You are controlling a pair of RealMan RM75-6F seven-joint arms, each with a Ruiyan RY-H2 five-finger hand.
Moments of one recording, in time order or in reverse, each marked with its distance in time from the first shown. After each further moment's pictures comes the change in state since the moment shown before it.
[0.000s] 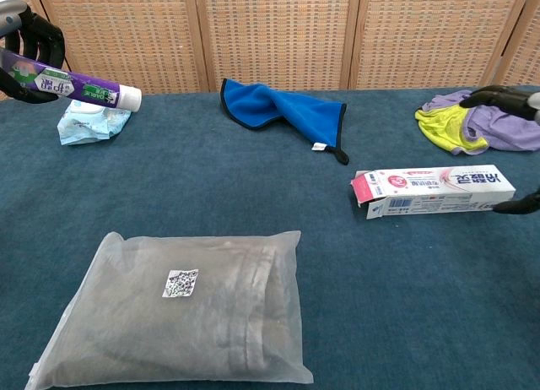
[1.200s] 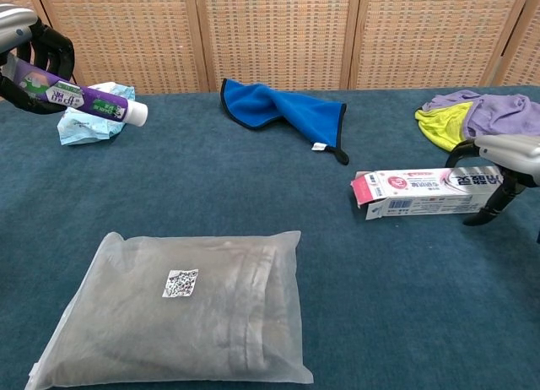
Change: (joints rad) left arm 0.021 -0.021 -0.010 0.004 0.058 -0.015 0.002; right arm 0.221 -0.202 0.027 0.420 0.352 -0.264 -0.014
